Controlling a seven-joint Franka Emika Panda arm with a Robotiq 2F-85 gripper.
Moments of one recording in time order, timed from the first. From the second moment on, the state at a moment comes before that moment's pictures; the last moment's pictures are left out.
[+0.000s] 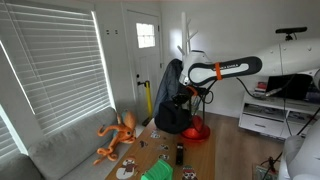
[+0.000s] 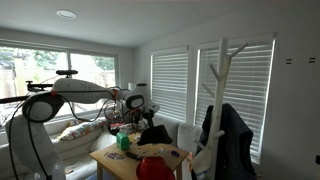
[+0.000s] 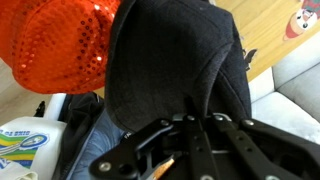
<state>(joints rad) -0.10 -0.26 -0.08 -2.08 0.08 2.14 0.37</state>
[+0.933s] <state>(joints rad) -0.17 -0.32 -0.10 -2.05 0.08 2.39 0.39</state>
